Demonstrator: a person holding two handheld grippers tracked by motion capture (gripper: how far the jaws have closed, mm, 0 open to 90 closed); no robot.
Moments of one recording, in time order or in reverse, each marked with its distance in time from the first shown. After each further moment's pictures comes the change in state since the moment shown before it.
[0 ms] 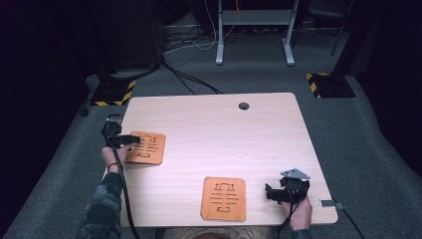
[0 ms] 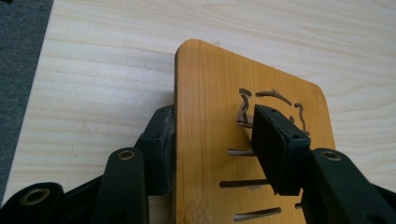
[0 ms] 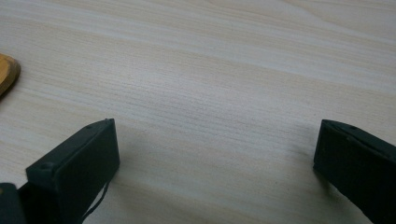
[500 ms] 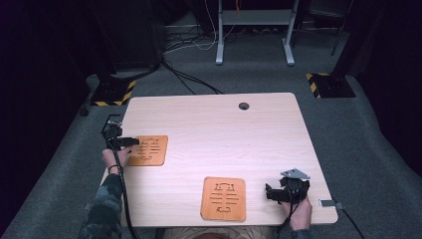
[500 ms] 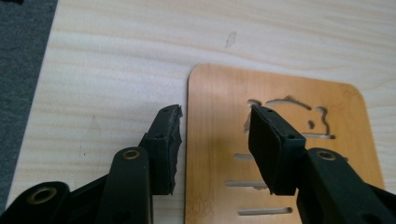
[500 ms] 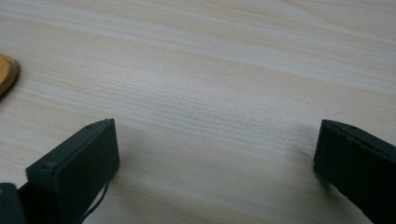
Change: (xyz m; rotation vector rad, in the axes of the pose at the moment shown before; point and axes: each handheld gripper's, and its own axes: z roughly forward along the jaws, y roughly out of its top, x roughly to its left) left arm 0.008 -0.008 0.011 0.017 0.028 -0.001; right arm 0.000 0.000 0.000 0.000 0.000 0.000
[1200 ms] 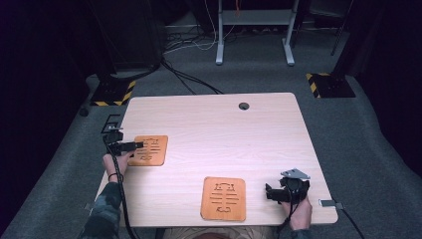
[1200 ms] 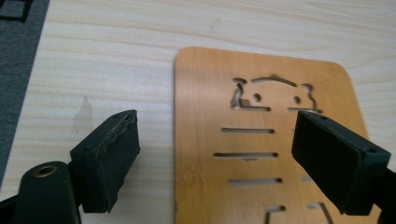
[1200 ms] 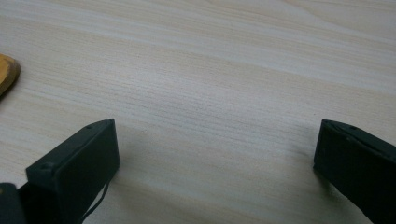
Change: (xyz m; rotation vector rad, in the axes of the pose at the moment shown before) left arm -0.012 -0.021 -0.015 -0.083 0.001 0.091; right arm 0.000 0.000 0.000 0.000 -0.001 0.000
